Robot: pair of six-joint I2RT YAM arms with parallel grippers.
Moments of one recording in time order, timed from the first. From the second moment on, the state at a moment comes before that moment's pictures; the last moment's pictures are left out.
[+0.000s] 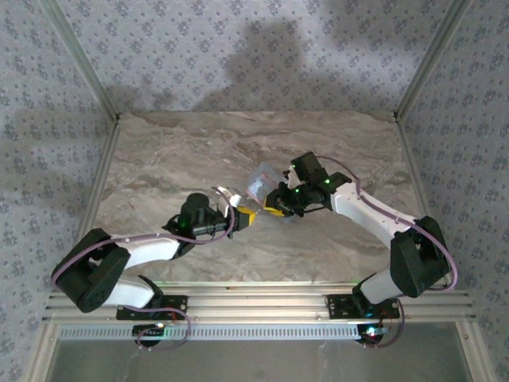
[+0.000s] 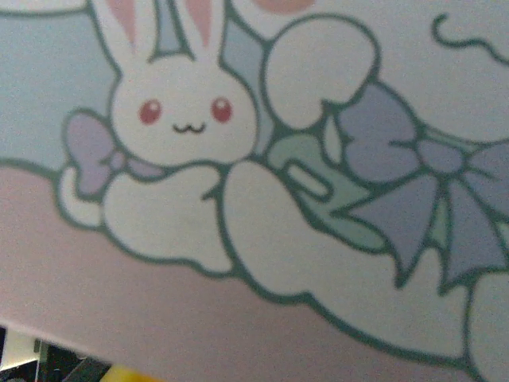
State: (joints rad) left arm -0.69 1.37 0.41 0.63 0.51 -0.34; right arm 0.56 1.46 1.03 -0.54 -0.59 0.89
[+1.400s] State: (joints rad) left arm -0.72 1.46 0.47 0.68 0.50 -0.37; right arm 0.56 1.46 1.02 -0.51 -0.60 0.90
